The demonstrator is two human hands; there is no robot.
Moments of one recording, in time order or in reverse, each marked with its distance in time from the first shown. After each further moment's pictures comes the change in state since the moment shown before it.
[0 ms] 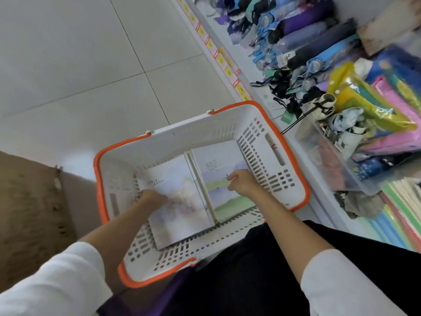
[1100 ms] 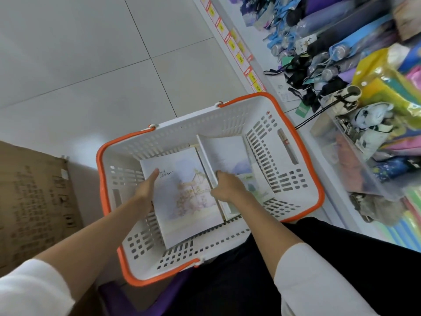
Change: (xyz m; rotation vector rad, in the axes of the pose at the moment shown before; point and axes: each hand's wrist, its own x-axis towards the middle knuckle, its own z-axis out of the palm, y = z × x) left_hand -0.009 -0.013 -0.018 -0.891 -0.249 -0.040; right_hand -0.003 -0.028 0.052 -0.411 -0.072 -0.188
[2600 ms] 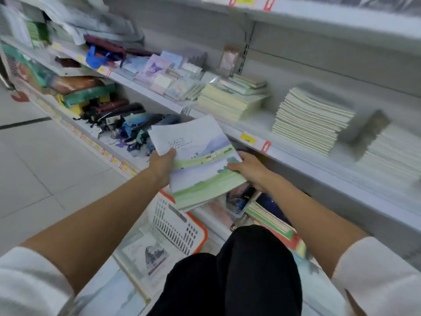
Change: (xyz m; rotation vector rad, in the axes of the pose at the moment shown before) left_hand -0.318 0.157 0.246 -0.033 -0.601 0.780; right_hand -0.338 0.078 -0.252 0.814 0.824 -0.067
